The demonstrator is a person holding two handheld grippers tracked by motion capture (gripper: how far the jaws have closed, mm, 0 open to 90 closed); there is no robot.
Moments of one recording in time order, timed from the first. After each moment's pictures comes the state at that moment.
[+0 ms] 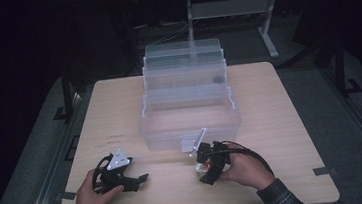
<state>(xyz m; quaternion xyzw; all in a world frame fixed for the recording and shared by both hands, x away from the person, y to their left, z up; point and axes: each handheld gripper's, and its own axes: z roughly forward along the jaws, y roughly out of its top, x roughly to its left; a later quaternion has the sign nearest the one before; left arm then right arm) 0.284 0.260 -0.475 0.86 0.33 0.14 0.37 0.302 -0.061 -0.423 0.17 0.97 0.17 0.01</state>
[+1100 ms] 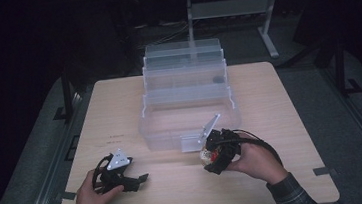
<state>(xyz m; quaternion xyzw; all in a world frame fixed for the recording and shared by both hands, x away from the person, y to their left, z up) 0.284 0.260 -0.475 0.86 0.33 0.14 0.37 0.305 -0.086 -0.377 0.19 0.96 0.21 0.04</state>
